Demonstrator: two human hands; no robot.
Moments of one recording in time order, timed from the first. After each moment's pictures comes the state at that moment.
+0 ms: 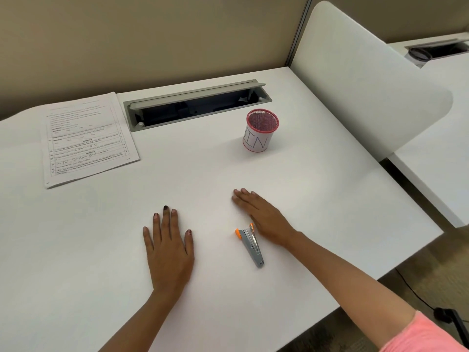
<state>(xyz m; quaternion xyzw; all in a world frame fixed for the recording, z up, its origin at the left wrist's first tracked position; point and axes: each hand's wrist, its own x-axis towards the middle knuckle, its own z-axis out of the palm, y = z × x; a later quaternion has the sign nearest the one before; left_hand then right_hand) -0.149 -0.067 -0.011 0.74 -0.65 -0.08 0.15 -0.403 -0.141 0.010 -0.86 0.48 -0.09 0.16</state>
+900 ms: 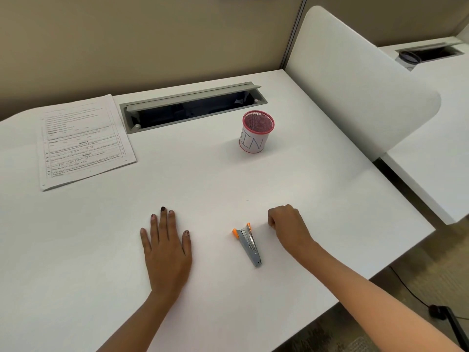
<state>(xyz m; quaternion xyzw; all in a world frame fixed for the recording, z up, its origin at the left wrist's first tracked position) -0.148 -0.067 -0.011 0.74 -0.65 -0.07 0.14 -0.420 -0.109 0.050 -0.72 0.68 0.01 0.11</state>
